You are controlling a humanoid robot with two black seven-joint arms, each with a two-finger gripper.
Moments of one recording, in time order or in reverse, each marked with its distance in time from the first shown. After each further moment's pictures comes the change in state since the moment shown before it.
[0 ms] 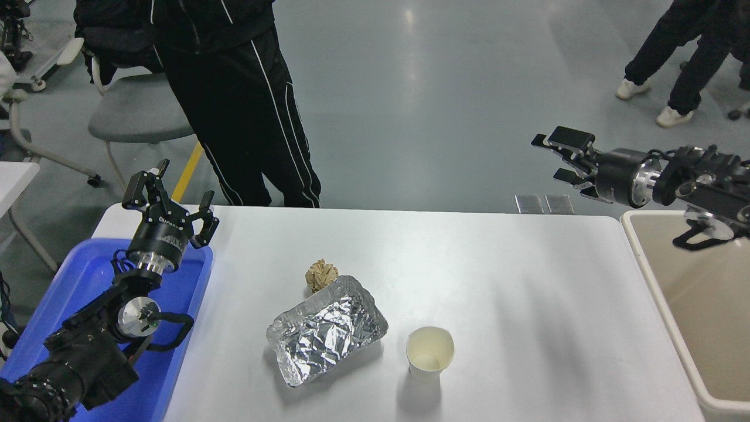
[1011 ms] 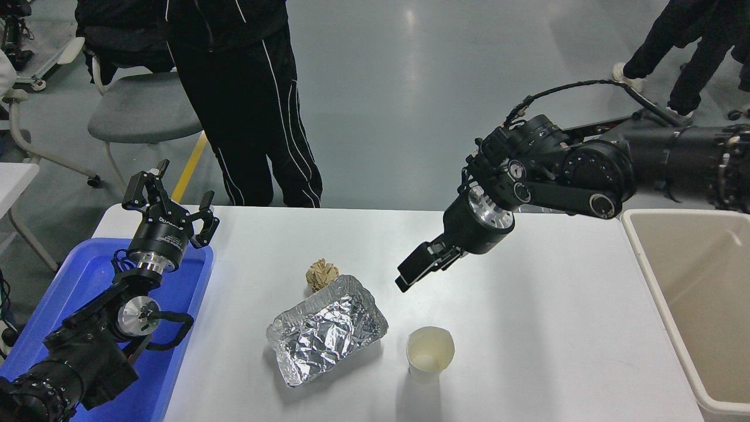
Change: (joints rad) left arm 0.000 0.000 0.000 0.000 0.000 0.000 0.000; right arm 0.246 0.453 -0.146 0.247 -0.481 0.326 0.005
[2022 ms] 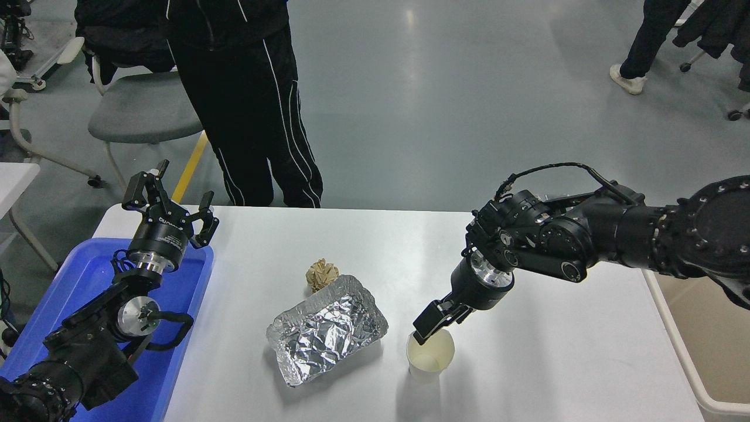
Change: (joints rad) left arm 0.000 0.000 0.000 0.000 0.000 0.000 0.000; right arm -0.304 0.050 -0.002 -0.228 -0.088 -0.028 -0.001
